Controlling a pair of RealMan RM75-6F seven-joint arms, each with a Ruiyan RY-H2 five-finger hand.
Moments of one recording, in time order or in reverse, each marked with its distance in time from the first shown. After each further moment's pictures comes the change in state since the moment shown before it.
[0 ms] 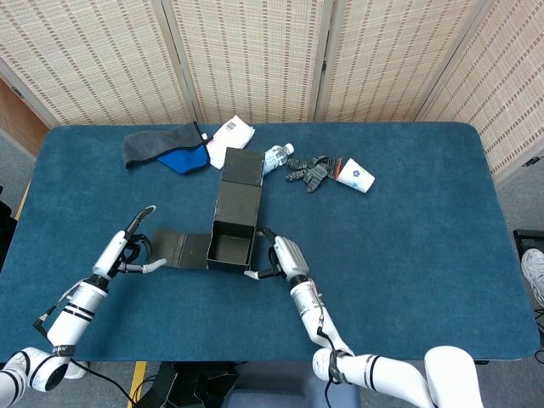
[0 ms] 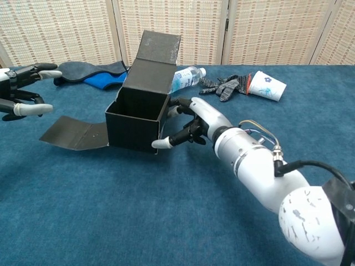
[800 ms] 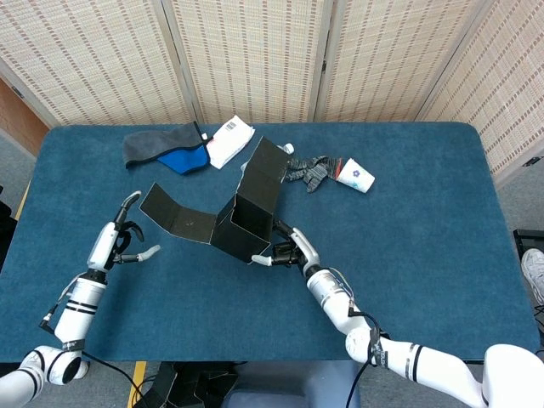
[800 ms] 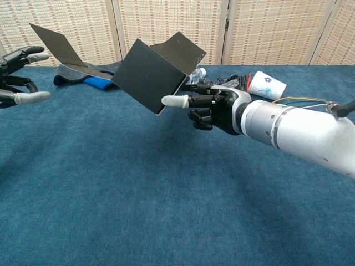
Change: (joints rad) left arm 0.020 -0.129 -0.083 0.153 -0.031 0.088 0.103; right arm -0.084 0.262 0.130 -0.306 0.201 -0.307 0.373
